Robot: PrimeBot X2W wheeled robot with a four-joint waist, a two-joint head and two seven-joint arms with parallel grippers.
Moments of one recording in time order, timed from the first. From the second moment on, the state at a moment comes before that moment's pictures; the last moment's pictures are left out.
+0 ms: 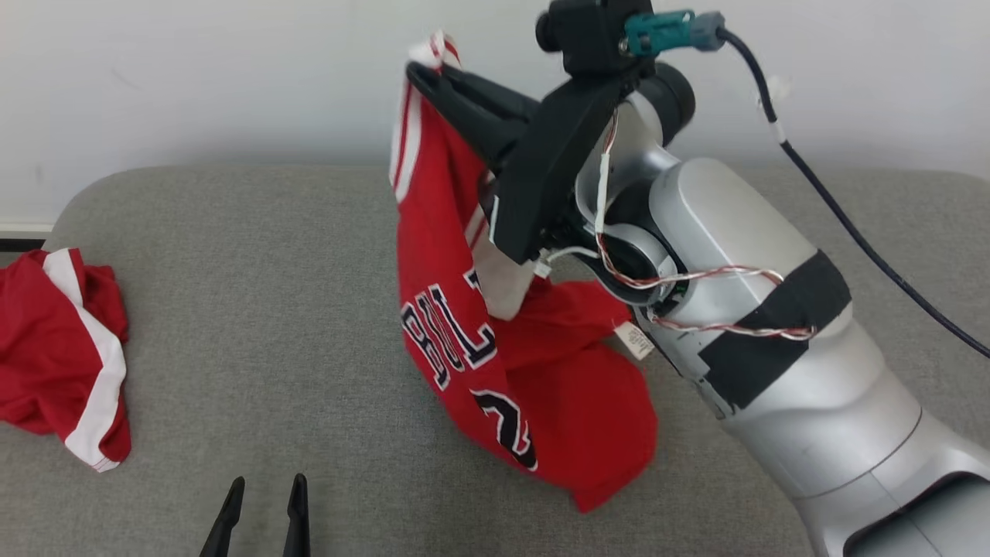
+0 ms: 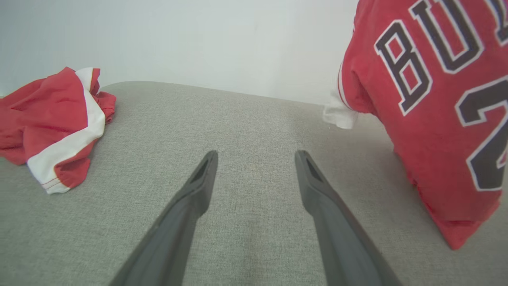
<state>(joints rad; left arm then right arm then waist) 0.10 0.09 -0.04 0.11 -0.26 -0.13 -0.26 -1.04 -0.07 0.62 0.40 0.70 0.13 0.38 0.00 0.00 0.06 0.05</state>
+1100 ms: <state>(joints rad) 0.10 0.08 -0.02 0.11 -0.26 -0.13 -0.26 -0.85 -0.28 0.29 0.88 0.65 0.13 0.00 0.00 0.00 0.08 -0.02</state>
